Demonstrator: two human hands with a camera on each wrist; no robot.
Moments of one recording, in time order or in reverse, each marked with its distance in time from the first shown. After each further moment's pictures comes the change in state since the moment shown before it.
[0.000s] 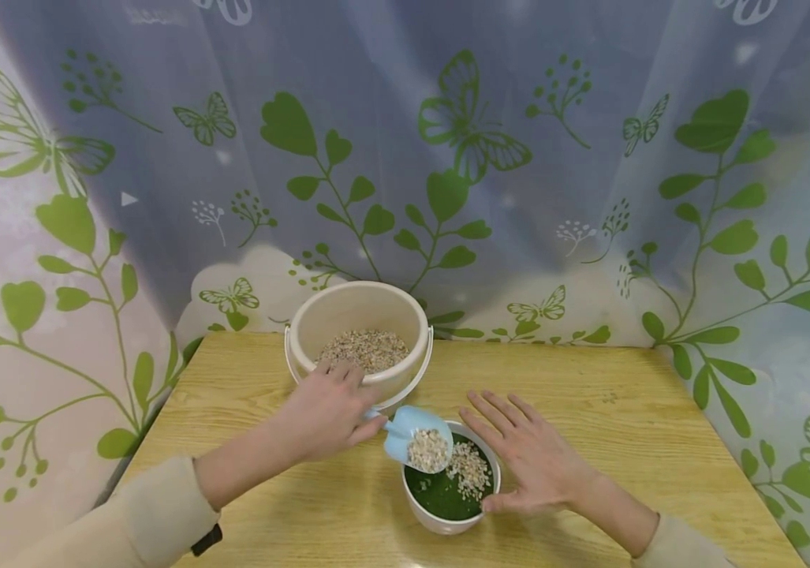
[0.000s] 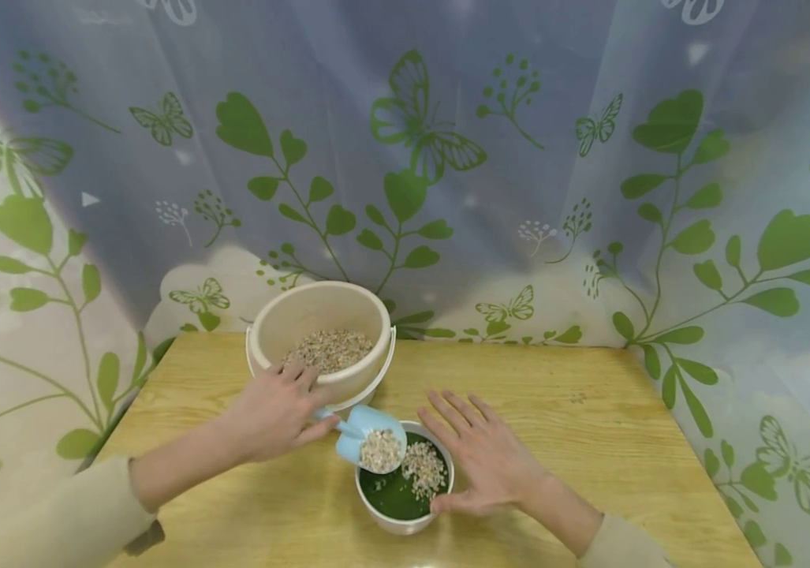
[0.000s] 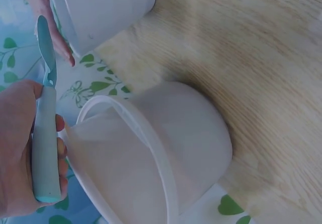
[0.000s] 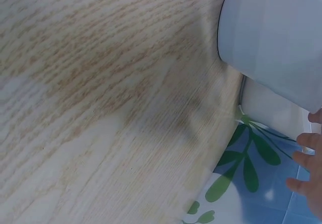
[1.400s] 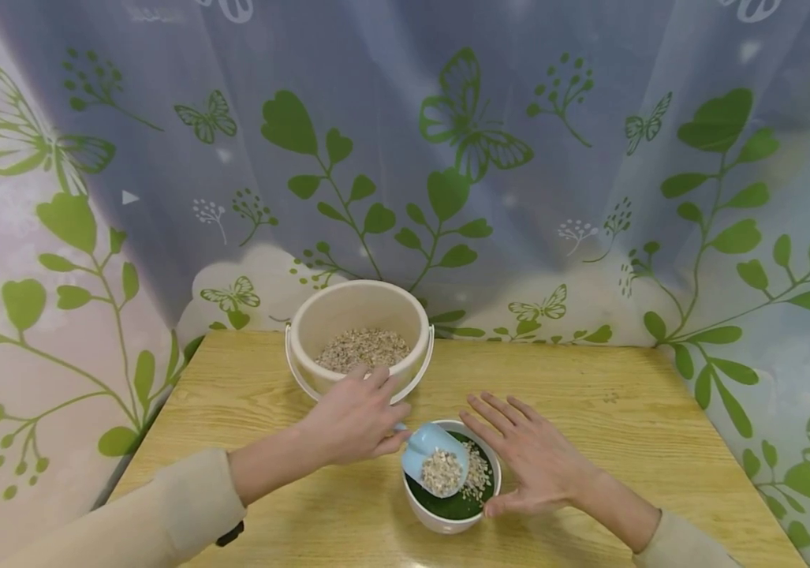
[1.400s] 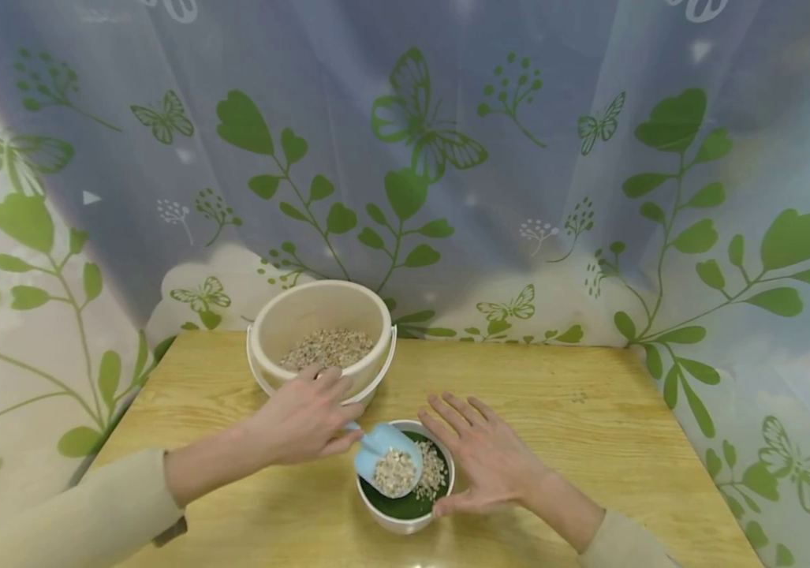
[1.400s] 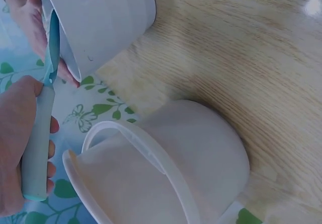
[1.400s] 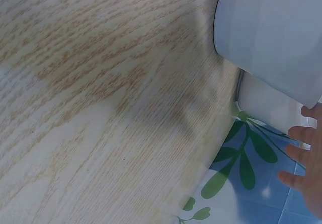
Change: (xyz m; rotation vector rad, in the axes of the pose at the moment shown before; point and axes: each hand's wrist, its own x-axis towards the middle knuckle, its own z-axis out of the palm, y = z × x) left_hand 0.019 0.022 0.003 0.235 0.066 0.181; right_hand 0.002 0.002 -0.003 0.033 -0.028 -0.029
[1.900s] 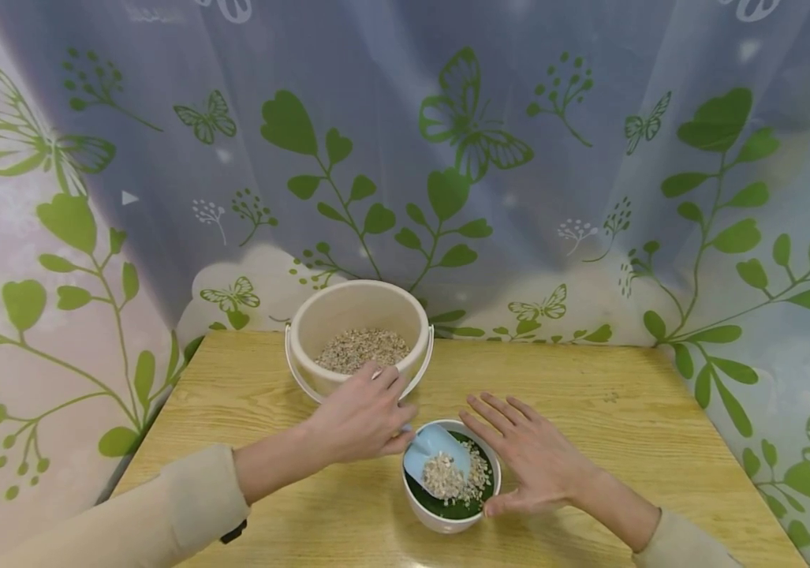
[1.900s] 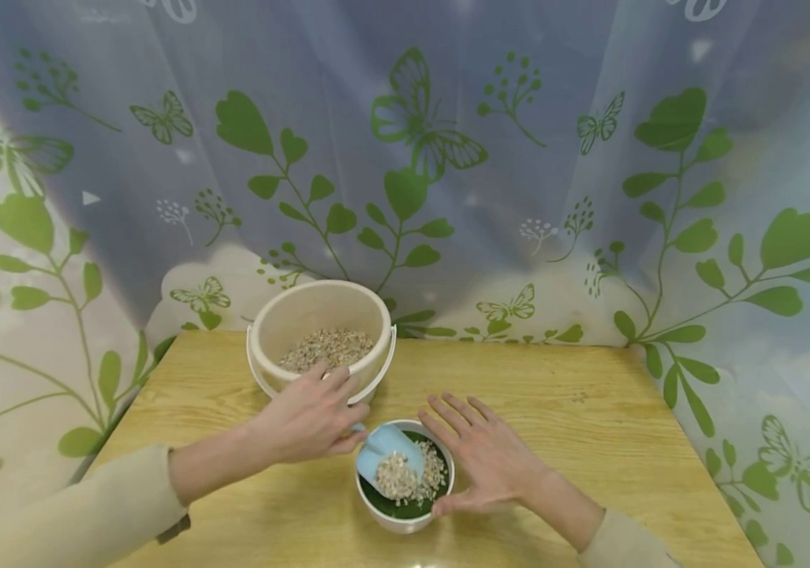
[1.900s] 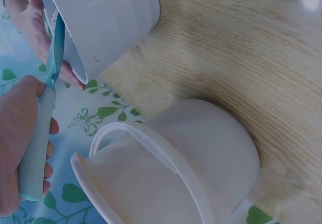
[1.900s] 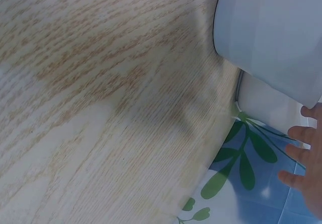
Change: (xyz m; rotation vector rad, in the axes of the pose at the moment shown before) left_hand 0.007 0.001 -0.003 0.066 0.064 0.047; right_hand -0.001 0.001 0.000 0.007 -0.015 0.000
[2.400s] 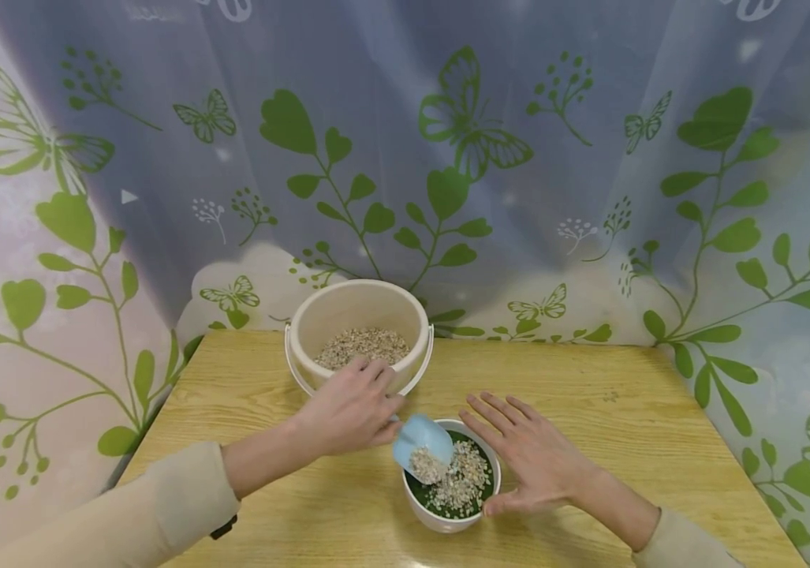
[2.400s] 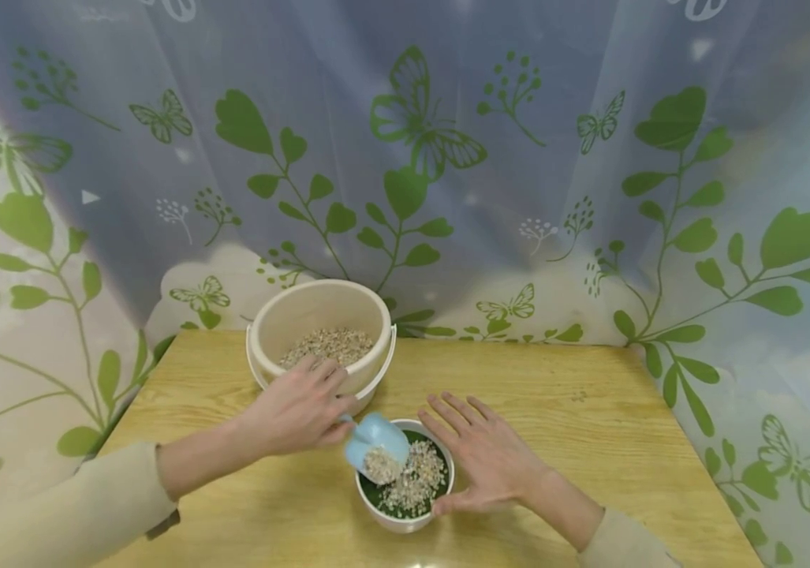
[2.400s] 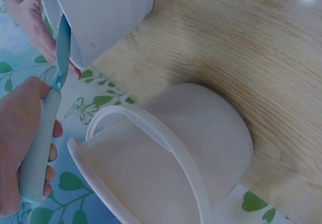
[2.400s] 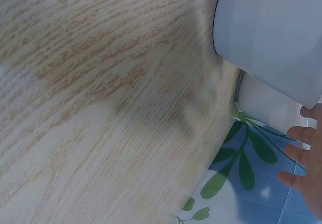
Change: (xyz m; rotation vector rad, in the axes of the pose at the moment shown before) left_hand -0.008 -0.012 -0.002 0.019 -0.031 -0.021; right_hand 0.000 0.000 0.000 0.005 -0.009 -0.001
